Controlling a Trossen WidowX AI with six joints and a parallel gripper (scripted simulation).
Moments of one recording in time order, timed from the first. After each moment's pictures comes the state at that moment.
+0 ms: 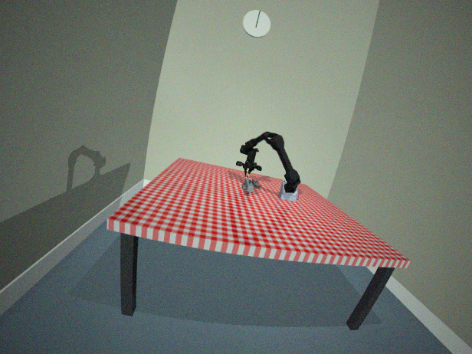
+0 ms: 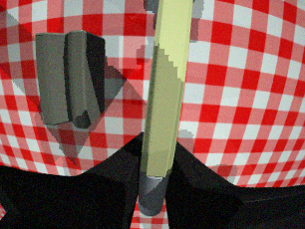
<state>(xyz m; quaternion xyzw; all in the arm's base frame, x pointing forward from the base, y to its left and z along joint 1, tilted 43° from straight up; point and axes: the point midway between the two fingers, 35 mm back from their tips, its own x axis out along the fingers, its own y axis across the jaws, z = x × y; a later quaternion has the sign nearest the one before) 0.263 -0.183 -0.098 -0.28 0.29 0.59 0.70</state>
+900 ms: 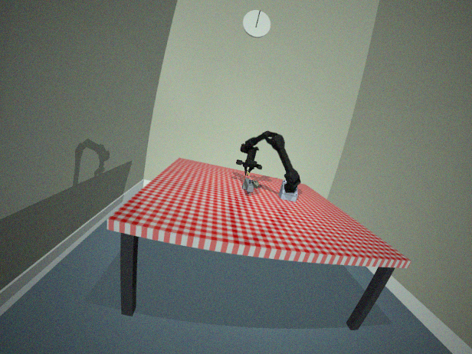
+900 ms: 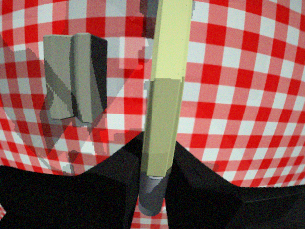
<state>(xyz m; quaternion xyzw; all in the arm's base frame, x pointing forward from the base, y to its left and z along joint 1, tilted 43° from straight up) 0.262 -0.190 -0.091 -0.28 0.29 0.59 0.70</state>
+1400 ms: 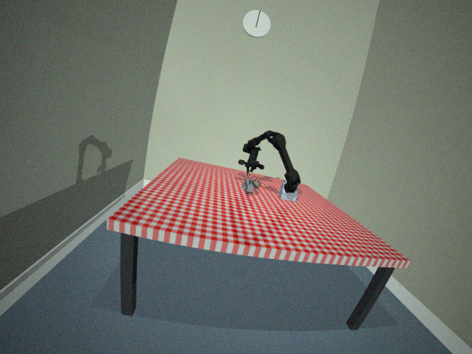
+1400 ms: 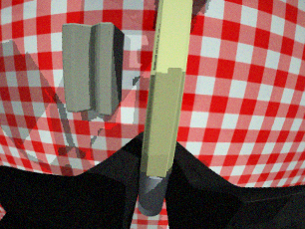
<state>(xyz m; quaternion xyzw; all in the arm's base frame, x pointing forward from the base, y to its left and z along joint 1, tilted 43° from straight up) 0.246 -0.195 -0.094 -0.29 0.29 0.59 0.70</state>
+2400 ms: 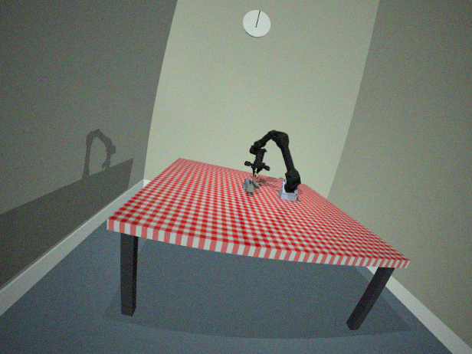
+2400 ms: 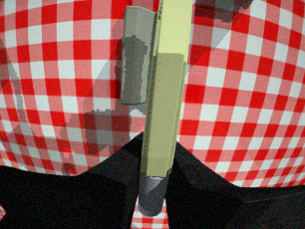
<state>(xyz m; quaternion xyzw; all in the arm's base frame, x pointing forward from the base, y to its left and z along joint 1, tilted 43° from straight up) 0.197 -0.195 -0.107 -0.29 0.29 0.59 0.70</state>
